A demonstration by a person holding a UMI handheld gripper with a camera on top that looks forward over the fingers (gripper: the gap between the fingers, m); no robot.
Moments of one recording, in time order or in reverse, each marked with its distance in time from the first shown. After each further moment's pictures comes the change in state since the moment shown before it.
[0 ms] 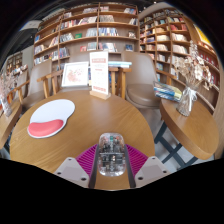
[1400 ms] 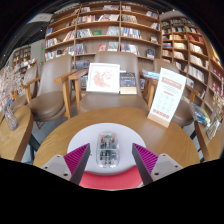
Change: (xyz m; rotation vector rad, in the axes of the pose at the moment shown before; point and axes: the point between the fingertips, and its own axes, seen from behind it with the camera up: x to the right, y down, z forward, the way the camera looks) arm -0.259 -0.107 0.070 -0.004 -0.065 -0.079
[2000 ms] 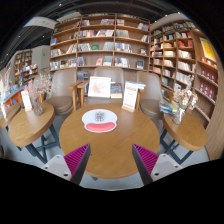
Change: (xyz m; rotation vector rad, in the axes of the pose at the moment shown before) arm 0.055 0.102 -0.351 0.091 0.036 0.002
